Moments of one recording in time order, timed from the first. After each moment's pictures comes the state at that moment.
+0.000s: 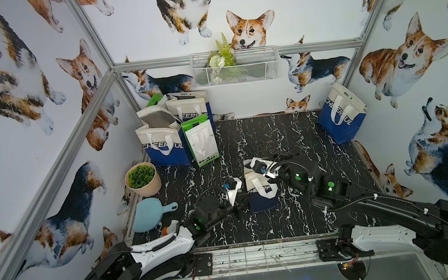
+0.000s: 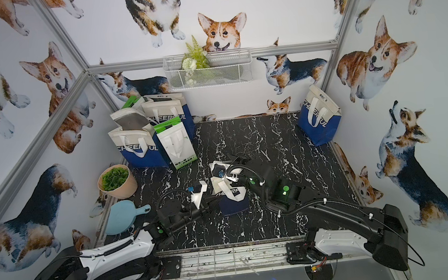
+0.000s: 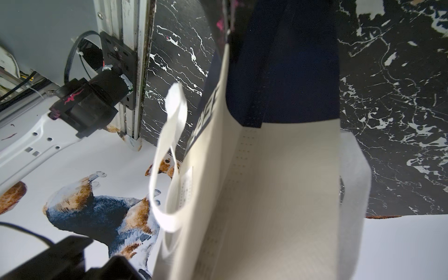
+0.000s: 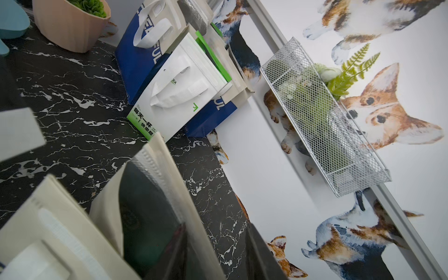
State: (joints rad) left arm -0.89 1.01 0.21 0.65 0.21 -0.32; right arm 1.04 1.09 0.91 -0.04 0.39 -0.71
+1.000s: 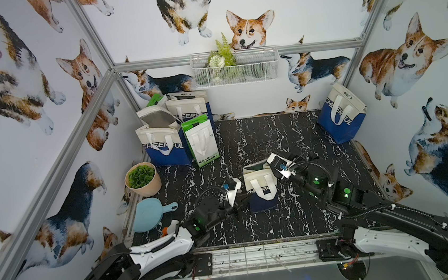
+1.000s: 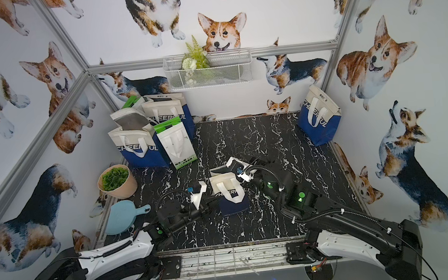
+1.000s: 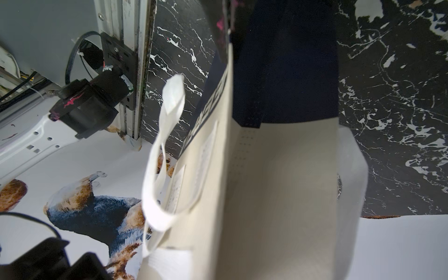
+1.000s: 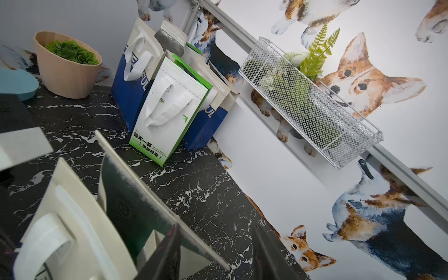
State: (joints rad) left arm -0.89 1.00 0.20 0.65 0.21 -0.32; right arm 1.00 0.91 0.78 0.00 0.31 -0.53
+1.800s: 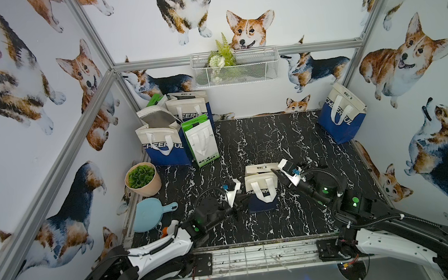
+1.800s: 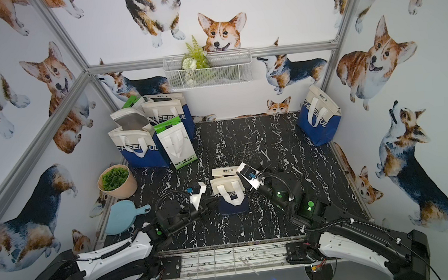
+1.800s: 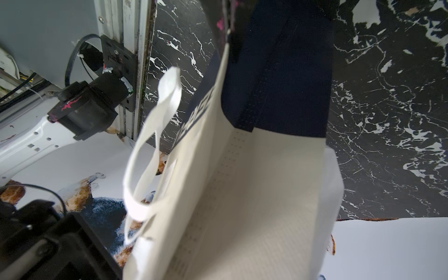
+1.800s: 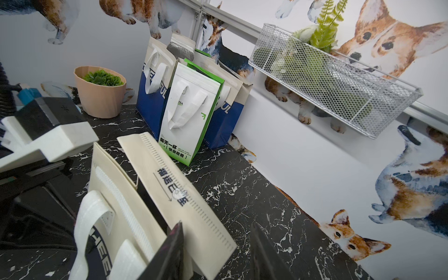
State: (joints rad) left arm -0.89 0.98 0.20 0.63 0.21 -0.32; right arm 1.00 0.77 0.64 -0.01 0.26 -0.33
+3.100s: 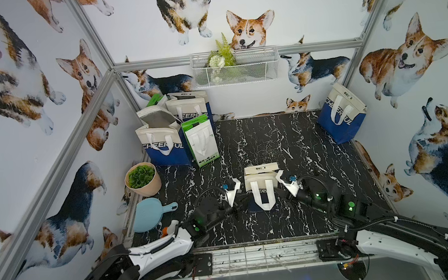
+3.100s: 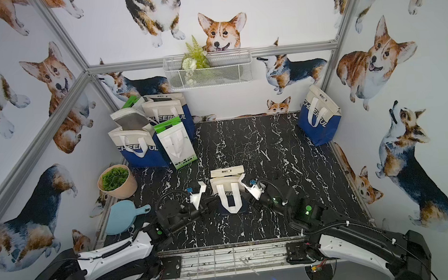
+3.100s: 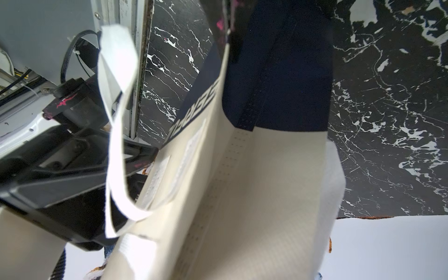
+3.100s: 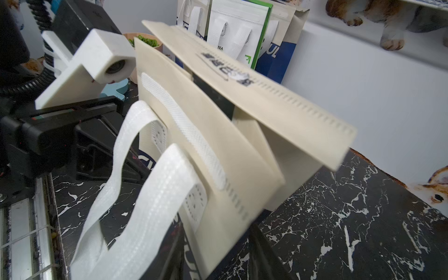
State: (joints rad) left arm -0.89 0.99 0.20 0.64 0.20 -0.32; right arm 1.00 0.75 0.53 -0.10 0.11 -0.13
